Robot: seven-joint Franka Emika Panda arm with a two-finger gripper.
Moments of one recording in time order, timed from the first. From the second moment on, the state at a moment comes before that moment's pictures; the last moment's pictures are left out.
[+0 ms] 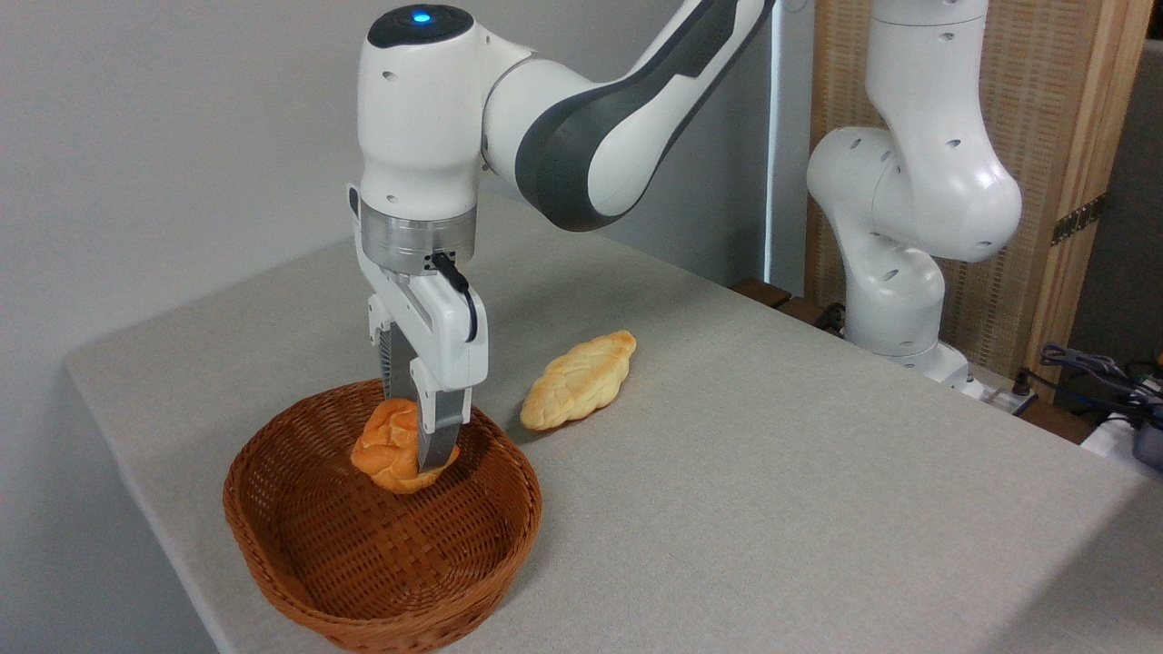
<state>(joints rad) -0.11 -0.01 -0.02 -2.04 -0.19 2.24 0.90</state>
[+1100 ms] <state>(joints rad) -0.11 -0.02 0.00 -2.00 -0.19 2.18 0.73</state>
